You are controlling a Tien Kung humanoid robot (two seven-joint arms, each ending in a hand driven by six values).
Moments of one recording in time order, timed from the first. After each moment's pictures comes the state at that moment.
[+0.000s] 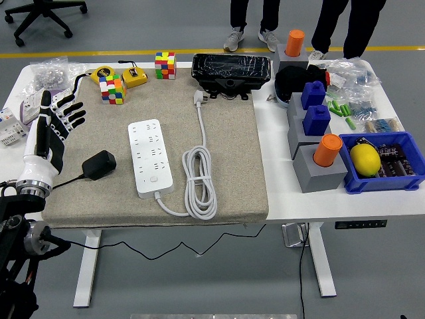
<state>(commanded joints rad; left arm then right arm) -0.09 0.04 -1.57 -1.37 1.16 0.07 -0.10 0.07 -0.06 1.87 0.18 -1.52 -0.04 -0.09</state>
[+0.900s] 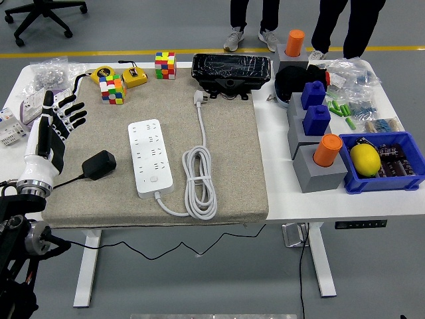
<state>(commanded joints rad) -0.09 0.04 -1.57 -1.37 1.17 0.07 -0.10 0.07 -0.06 1.88 0.18 -1.52 -0.04 -0.10</state>
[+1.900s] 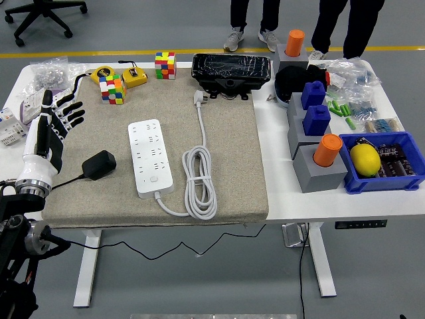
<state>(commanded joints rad) -0.09 0.04 -1.57 -1.37 1.19 0.08 -0.10 0.07 -0.06 1.87 0.18 -1.52 -0.04 -0.09</state>
